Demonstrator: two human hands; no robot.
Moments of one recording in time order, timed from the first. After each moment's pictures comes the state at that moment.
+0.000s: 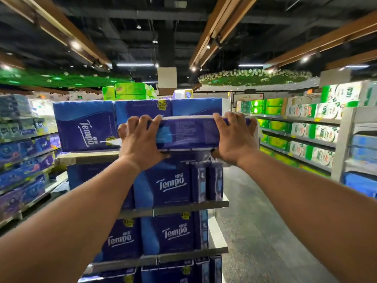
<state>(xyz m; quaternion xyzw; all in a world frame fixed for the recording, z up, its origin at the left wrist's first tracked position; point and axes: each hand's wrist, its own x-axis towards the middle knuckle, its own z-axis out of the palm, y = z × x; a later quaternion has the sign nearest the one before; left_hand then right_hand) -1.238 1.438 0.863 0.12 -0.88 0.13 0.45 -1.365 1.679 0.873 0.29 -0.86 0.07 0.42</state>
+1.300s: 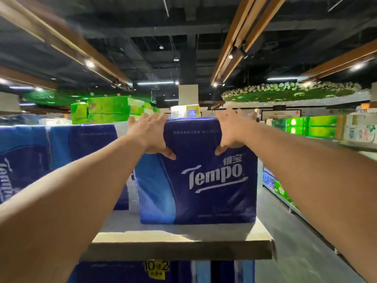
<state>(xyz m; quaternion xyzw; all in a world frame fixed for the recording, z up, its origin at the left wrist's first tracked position) -1.745 1.276 0.999 0.21 -0.92 0.15 0.28 -1.876 1.479 1.016 0.34 -0.90 -0.02 0.26</state>
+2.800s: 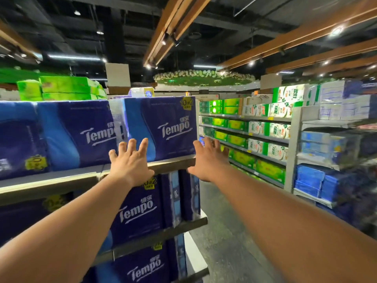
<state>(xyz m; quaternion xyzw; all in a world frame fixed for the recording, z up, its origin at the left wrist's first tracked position) -1.460 1.368 0.840 0.13 -0.96 0.05 0.26 -1.509 1.588 0.848 0.17 -0.96 0.08 0.20</state>
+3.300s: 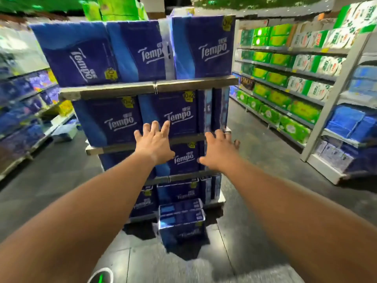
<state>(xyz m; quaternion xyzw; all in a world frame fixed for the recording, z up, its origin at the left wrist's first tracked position) -1.147 1.421 0.699 0.18 -0.98 0.04 0.10 -1.209 1.614 0.687 0.23 -0.97 0.09 0.05</state>
